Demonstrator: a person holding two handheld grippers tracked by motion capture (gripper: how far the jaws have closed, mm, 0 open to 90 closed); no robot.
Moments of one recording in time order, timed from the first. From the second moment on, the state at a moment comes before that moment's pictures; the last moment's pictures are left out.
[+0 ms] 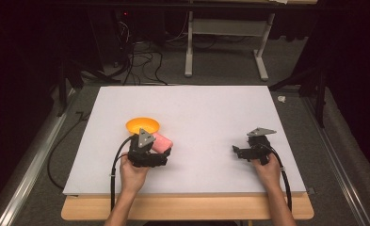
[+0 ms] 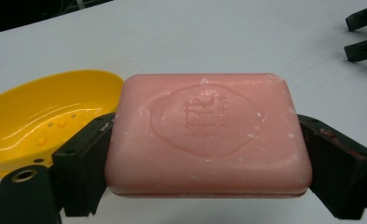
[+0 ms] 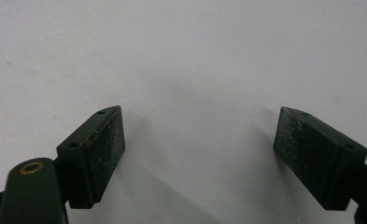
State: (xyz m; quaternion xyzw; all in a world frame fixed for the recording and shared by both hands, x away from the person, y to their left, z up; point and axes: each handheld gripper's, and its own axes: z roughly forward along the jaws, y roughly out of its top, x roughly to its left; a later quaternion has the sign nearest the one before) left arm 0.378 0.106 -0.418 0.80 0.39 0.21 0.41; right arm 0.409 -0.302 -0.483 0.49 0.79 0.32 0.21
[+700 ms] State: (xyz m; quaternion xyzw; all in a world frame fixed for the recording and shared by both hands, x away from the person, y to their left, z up) left arm 0.392 0.128 -0.404 0.78 0.42 0.22 0.41; right arm 0.409 -0.302 -0.483 0.49 0.79 0.32 0.21
